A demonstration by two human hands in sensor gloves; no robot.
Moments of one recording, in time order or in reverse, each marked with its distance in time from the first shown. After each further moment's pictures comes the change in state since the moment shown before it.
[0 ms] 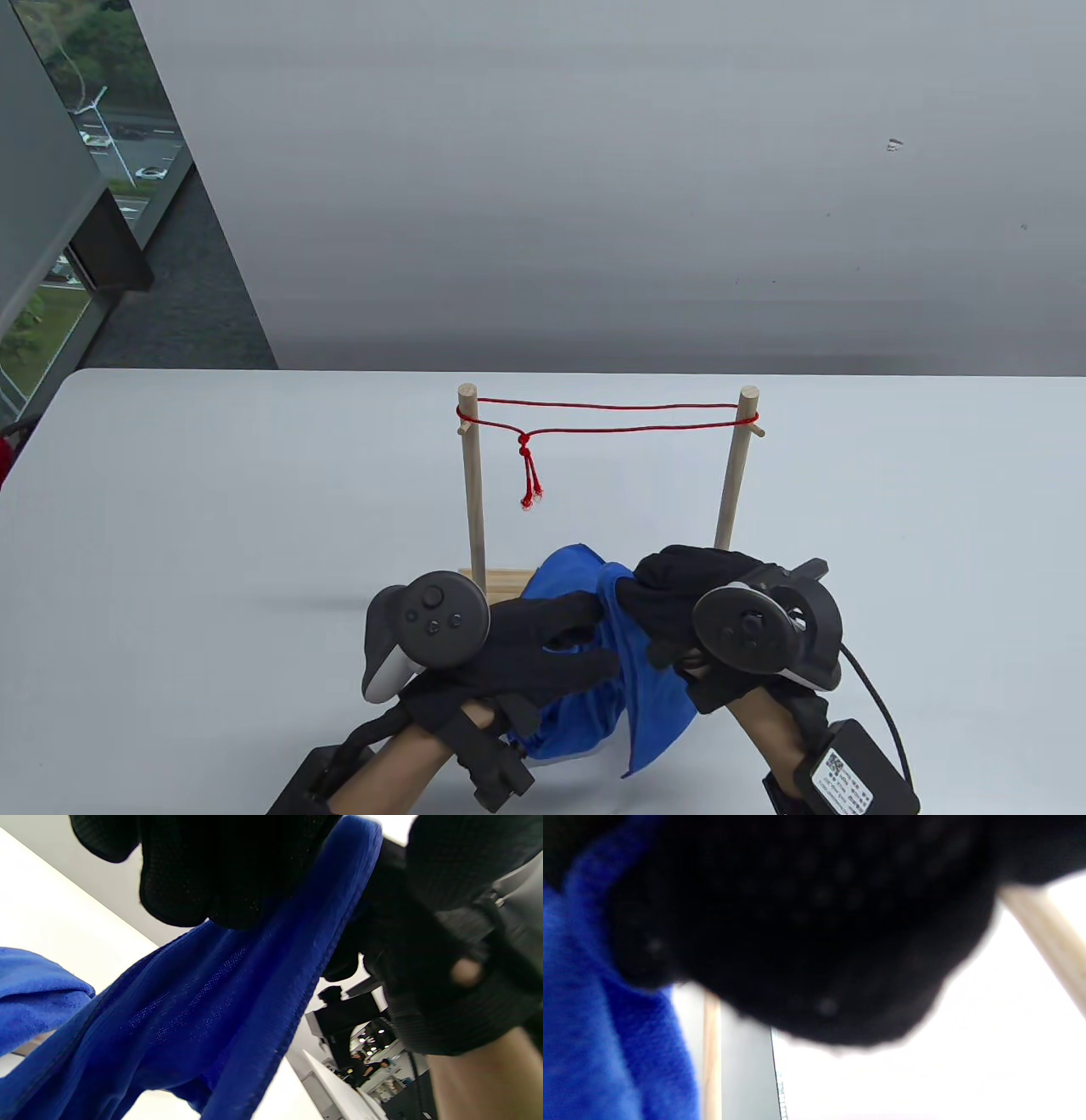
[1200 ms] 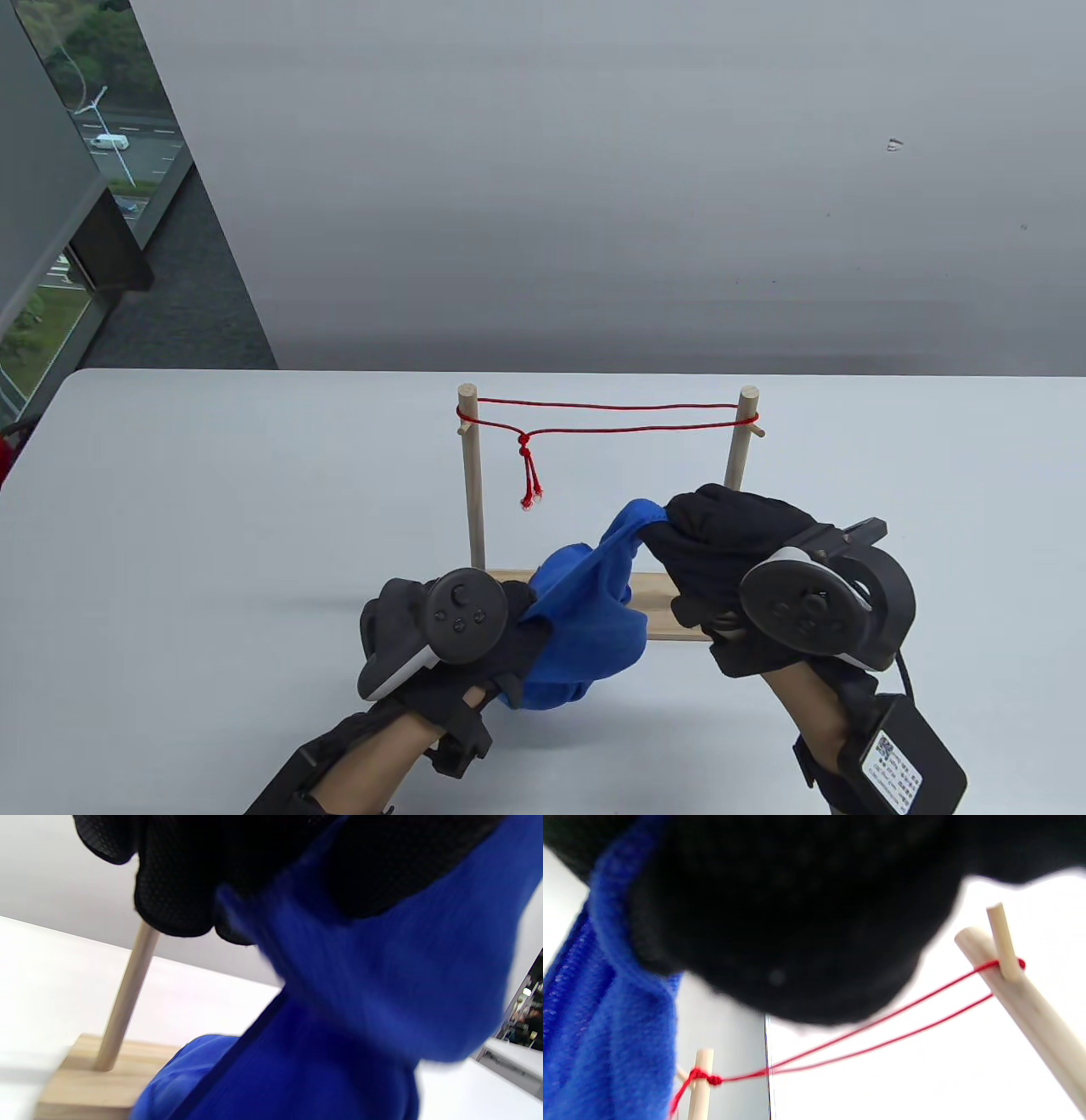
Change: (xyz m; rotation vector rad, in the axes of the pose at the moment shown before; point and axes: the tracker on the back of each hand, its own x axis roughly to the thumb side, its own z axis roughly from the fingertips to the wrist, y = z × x) left_hand -0.016 0.017 0.008 0.049 0.231 -0.506; right_hand 0.014 -0.082 -0.031 -0.232 -0.017 0.021
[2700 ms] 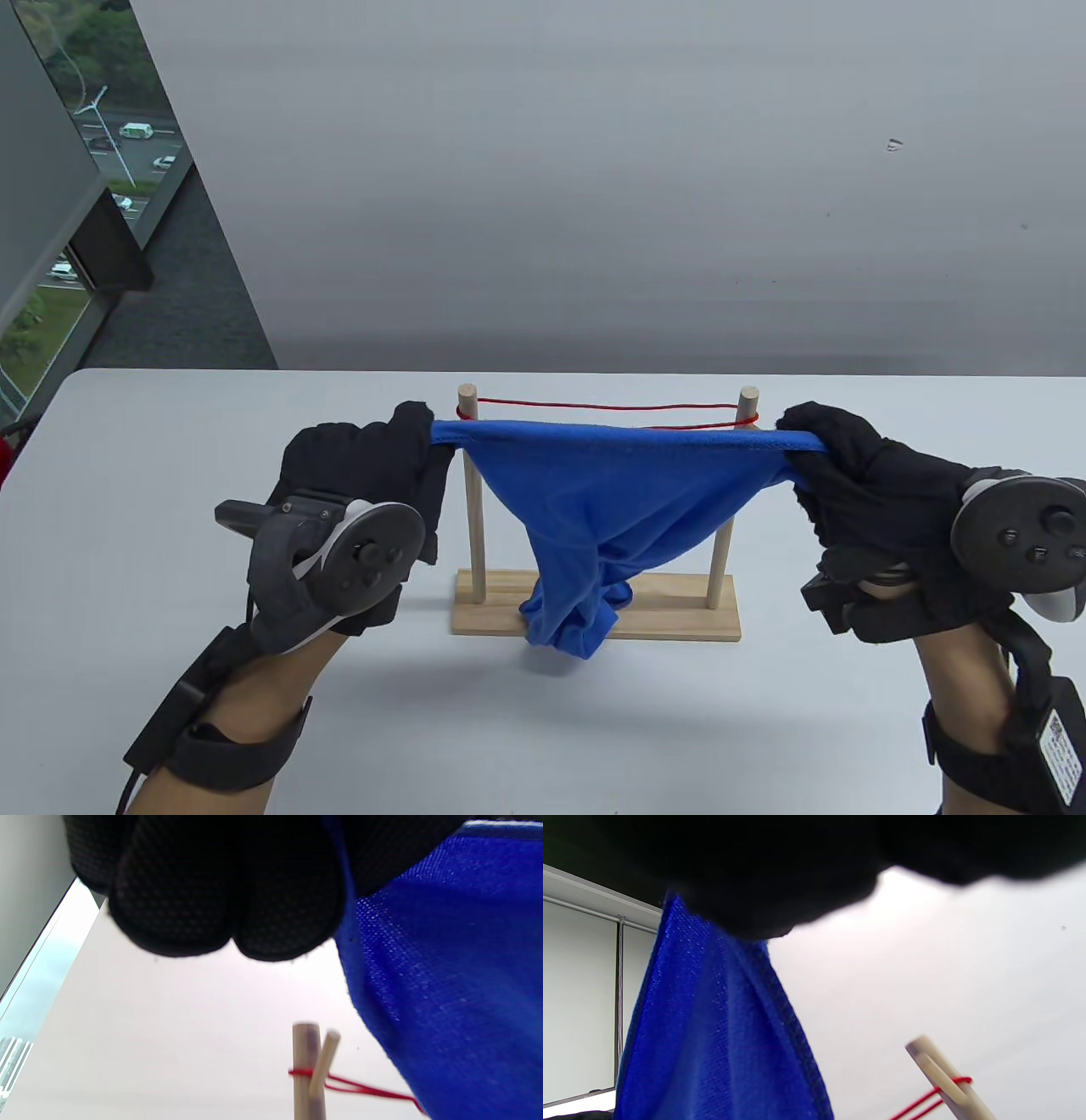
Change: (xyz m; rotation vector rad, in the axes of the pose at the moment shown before) left_hand 0.023 0.183 0.017 0.773 -0.035 -0.341; right_hand -0.061 -0.073 -0.025 0.049 0.087 -0.271
